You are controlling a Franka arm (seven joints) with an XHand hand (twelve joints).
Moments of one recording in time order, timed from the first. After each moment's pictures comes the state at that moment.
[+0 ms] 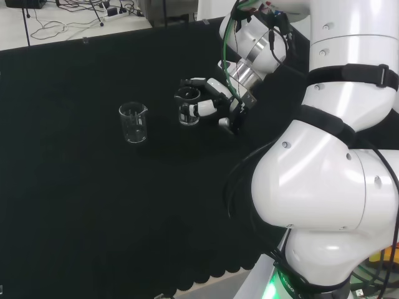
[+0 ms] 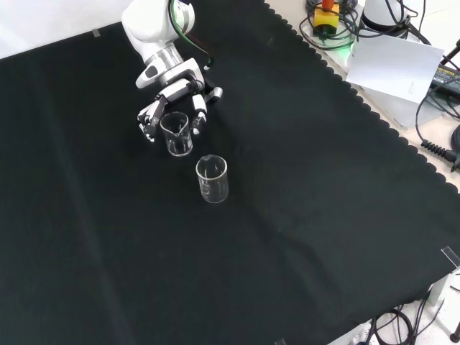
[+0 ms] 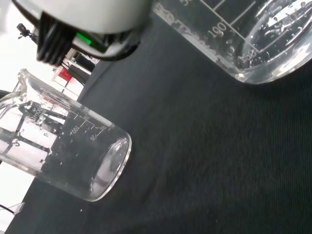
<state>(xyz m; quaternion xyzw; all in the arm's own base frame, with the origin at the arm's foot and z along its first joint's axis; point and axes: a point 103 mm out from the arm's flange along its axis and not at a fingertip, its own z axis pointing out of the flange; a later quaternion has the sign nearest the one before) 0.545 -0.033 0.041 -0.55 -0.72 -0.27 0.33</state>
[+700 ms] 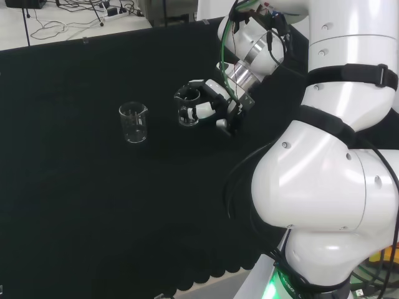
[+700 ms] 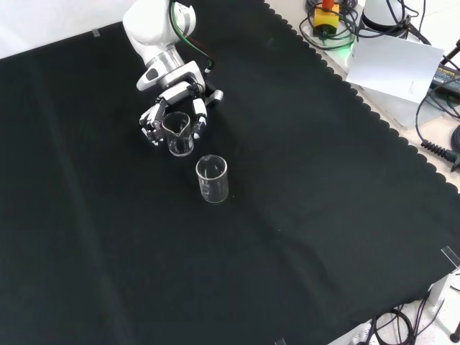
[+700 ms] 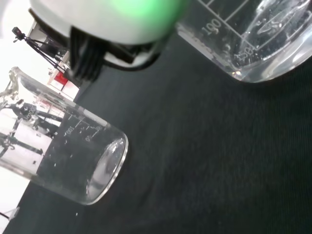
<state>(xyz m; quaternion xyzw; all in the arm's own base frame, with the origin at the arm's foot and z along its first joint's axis) 0.547 -0.029 0.037 -0.56 -0.71 -0.27 0.33</state>
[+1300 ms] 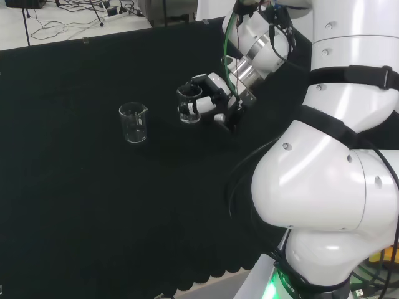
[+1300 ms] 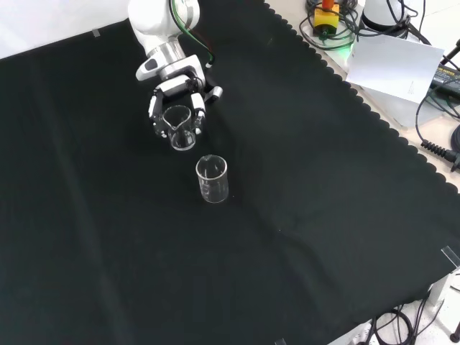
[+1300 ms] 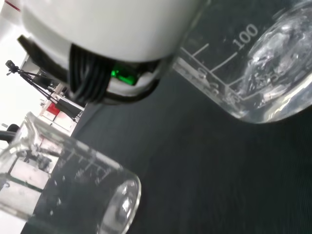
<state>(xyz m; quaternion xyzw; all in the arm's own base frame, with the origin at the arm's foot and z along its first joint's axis) 0.553 -0.031 0.062 -0.59 -0.69 -0.30 0.30</state>
